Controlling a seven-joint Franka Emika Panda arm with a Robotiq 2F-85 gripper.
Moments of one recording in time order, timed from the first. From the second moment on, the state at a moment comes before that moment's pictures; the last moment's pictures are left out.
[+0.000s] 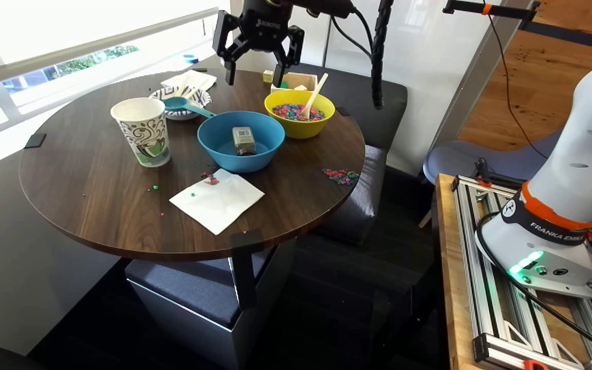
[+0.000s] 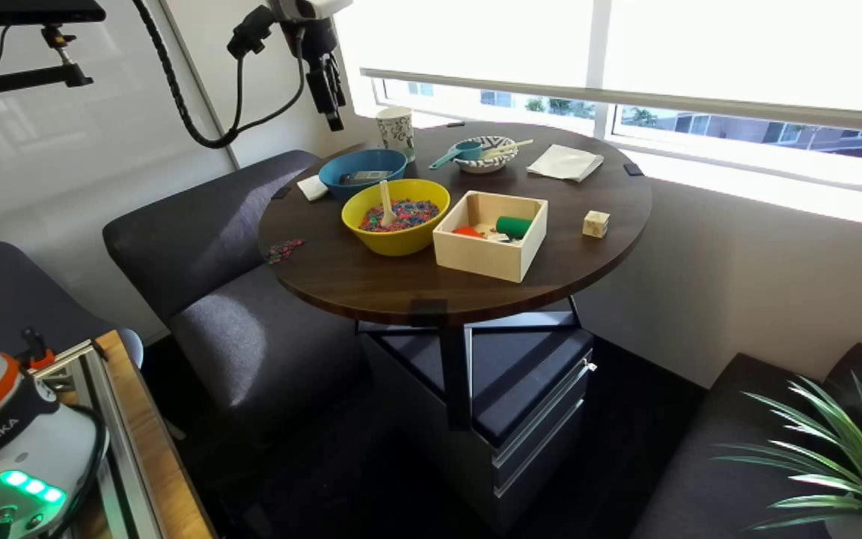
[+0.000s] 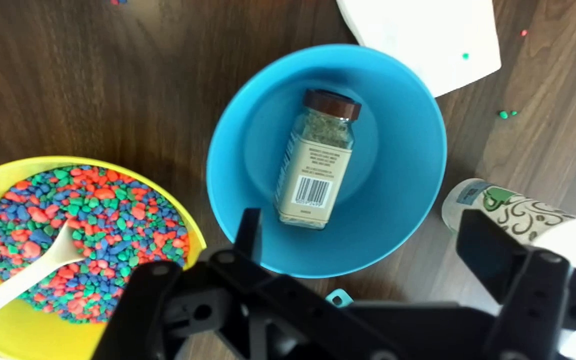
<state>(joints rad) 0.02 0.01 0.08 -2.09 0.09 2.28 0.71</state>
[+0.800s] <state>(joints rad) 0.06 0.22 0.06 -1.97 0.02 2.25 0.84</state>
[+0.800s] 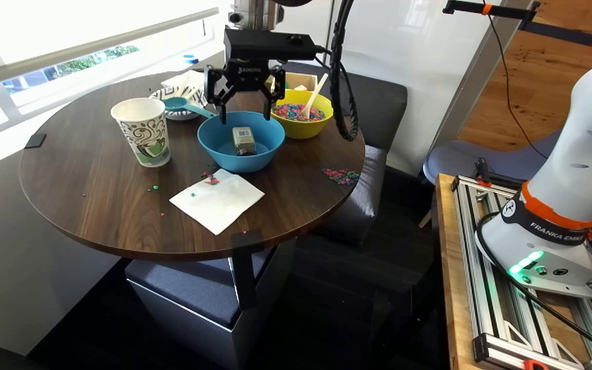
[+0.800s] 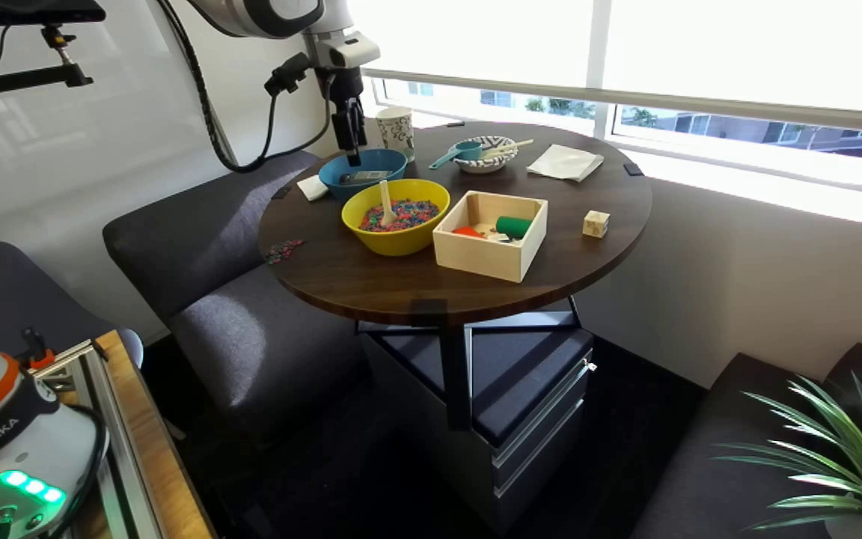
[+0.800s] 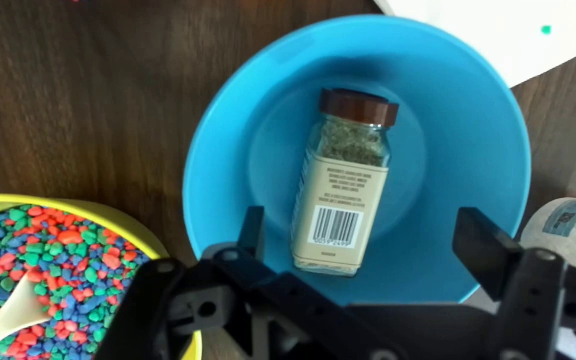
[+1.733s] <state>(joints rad) 0.09 0.34 0.02 -1.90 -0.01 2.22 0.88</state>
